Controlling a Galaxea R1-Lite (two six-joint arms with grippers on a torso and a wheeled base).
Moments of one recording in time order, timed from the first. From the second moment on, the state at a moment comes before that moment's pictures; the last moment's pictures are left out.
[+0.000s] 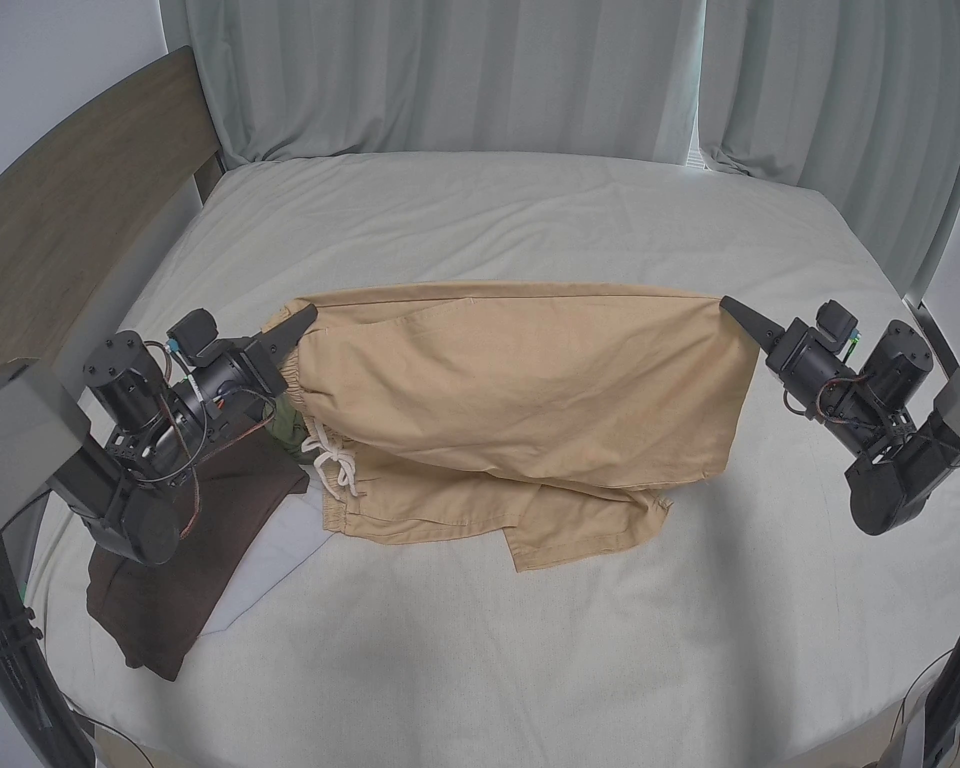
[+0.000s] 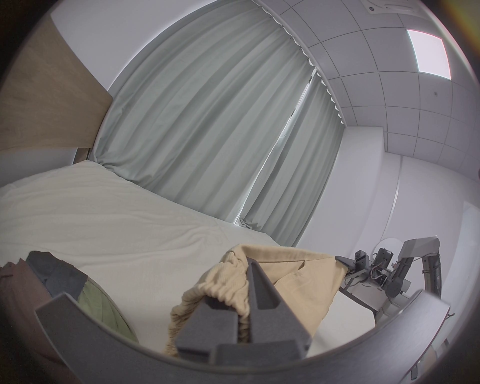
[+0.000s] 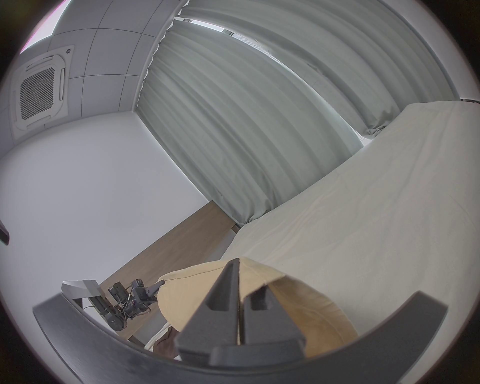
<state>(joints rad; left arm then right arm) -0.13 2.04 -0.79 -1.55 -0.48 -0.45 0.09 1.99 -0.77 -1.54 0.54 0.69</state>
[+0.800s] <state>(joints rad) -0.14 2.29 -1.08 -1.55 -0.42 -0.53 0.05 2.30 -1.11 -1.54 0.54 0.70</state>
